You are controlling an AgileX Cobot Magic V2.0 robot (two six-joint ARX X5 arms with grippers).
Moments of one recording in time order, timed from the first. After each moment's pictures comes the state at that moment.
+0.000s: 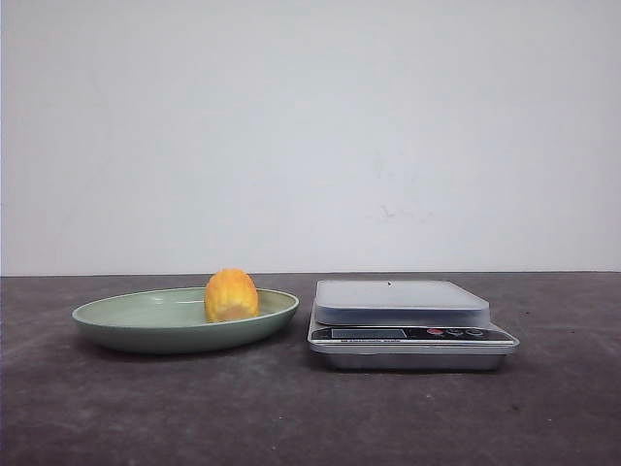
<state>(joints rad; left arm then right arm) -0.11 0.14 0.37 -0.22 -0.06 -0.23 0.88 0.51 1.37 -1.10 0.39 0.17</state>
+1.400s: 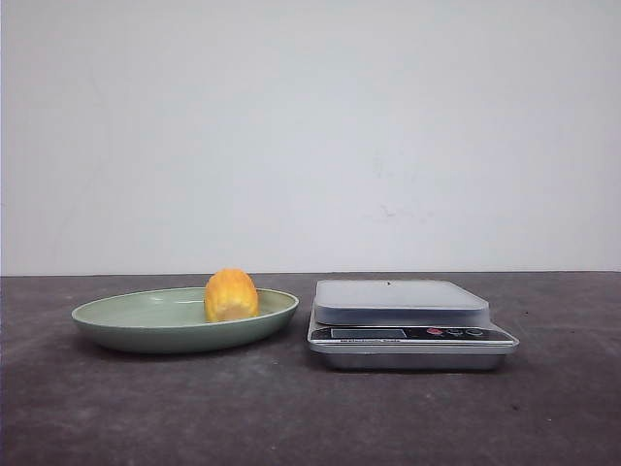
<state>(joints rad) -0.03 0.00 0.03 -0.18 -0.02 -0.17 0.88 0.51 1.37 -1.10 0.39 0.17</state>
